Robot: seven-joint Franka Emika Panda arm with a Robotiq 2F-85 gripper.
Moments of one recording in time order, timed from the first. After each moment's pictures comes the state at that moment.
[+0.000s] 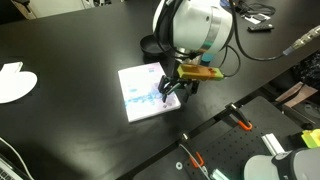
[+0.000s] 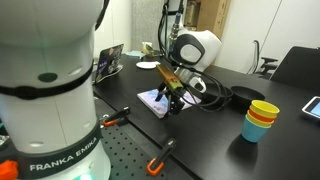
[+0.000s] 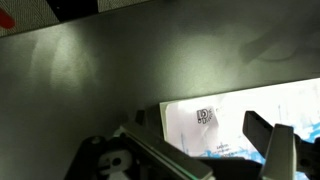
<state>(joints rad) -0.06 0.33 0.13 -2.57 0.58 2.57 -0.22</state>
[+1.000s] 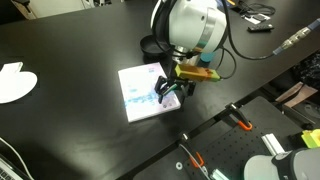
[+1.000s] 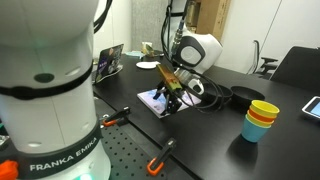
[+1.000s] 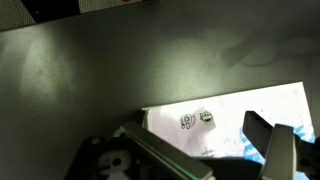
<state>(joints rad) -0.09 0.37 0.17 -2.53 0.64 2.51 -0.27</state>
